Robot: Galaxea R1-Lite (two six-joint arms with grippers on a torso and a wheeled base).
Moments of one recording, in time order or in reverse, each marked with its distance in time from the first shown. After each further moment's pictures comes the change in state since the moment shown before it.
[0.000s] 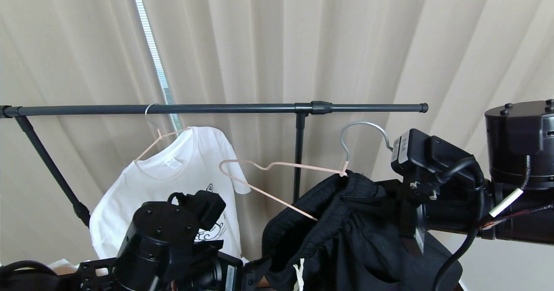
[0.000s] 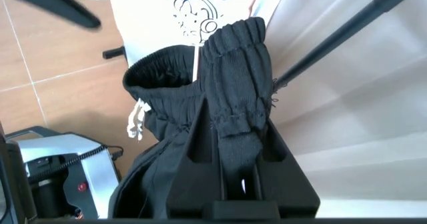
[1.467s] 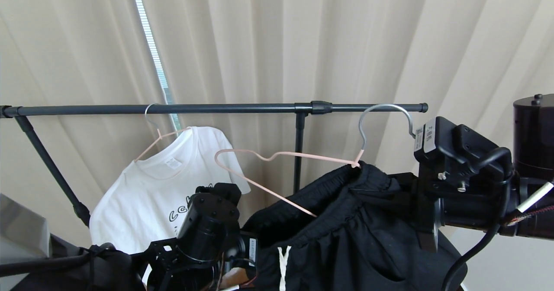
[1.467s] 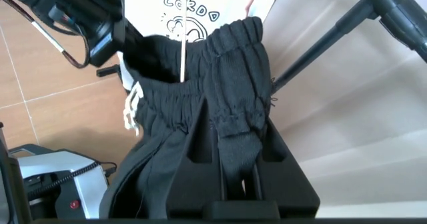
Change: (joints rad) left arm 0.052 0.234 -0.081 -0.161 0.139 -0.028; right arm -0.030 -0.040 0.002 -0.002 0.041 0.012
